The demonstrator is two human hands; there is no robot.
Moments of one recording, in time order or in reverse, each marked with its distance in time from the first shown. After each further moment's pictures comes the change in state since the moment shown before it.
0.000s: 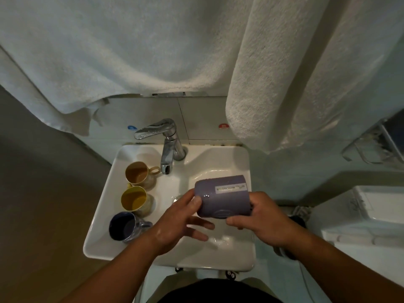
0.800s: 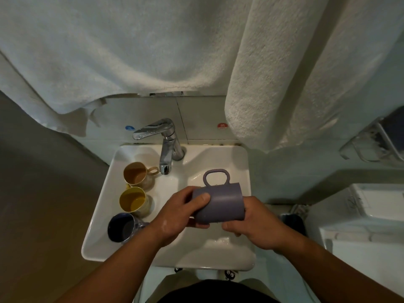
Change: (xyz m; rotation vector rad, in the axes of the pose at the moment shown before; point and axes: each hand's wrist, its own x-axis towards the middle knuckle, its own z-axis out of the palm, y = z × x) left_hand 0.013 0.009 0.000 0.102 0.113 0.023; right_hand 0.002 0.007 0.014 0.022 0.009 0.089
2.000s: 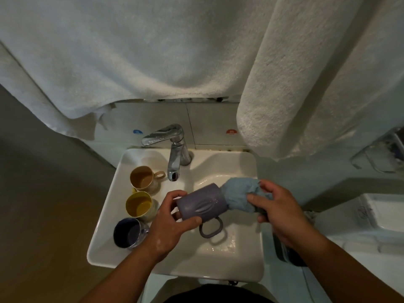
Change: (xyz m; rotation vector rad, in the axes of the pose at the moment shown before) left_hand 0.000 -0.037 -0.038 0.030 0.230 0.106; right_hand 0.018 -0.021 -0.018 0.267 0.420 0.148
